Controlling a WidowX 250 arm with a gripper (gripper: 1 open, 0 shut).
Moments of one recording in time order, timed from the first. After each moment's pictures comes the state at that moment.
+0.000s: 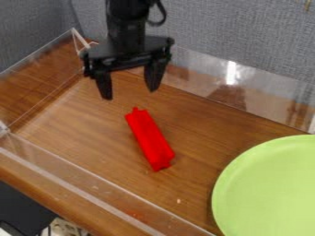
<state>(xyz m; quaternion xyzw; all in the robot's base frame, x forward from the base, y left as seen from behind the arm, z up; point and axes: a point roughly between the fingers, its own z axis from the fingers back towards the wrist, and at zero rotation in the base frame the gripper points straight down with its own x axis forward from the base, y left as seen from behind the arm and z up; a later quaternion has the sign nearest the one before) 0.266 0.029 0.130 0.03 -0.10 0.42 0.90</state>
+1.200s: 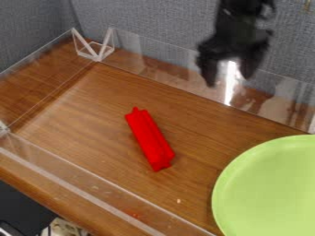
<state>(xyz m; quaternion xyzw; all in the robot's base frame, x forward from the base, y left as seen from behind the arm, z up) 0.365 -0.078 0.107 0.01 -0.11 0.40 0.91</state>
